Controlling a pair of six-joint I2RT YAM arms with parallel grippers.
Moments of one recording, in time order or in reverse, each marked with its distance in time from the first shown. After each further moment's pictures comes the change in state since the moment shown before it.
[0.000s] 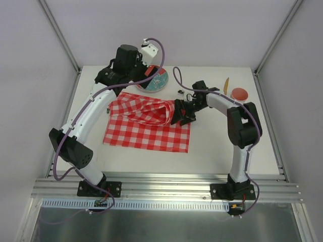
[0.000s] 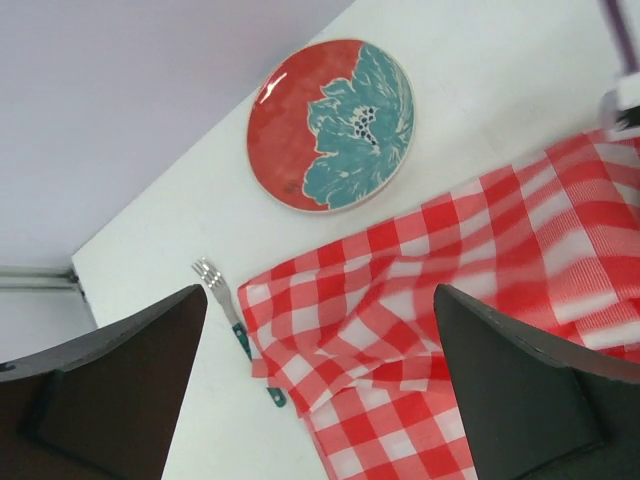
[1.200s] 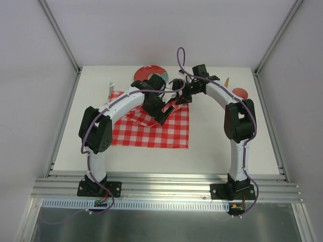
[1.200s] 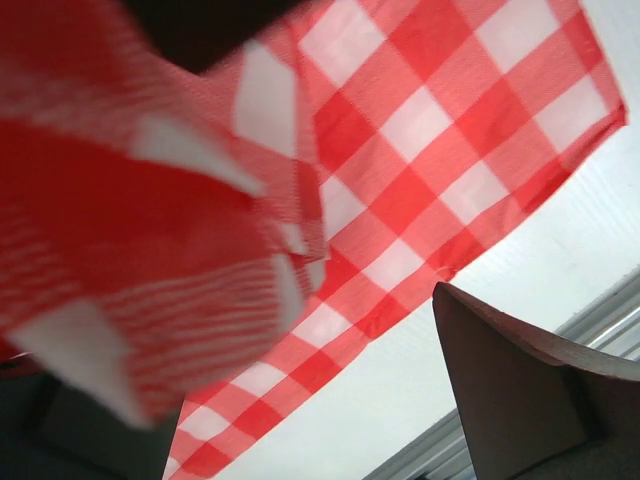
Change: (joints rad) left arm -0.103 0.296 -0.119 -0.291 0.335 -0.174; right arm -0.013 0.165 0.324 0.139 0.026 0.190
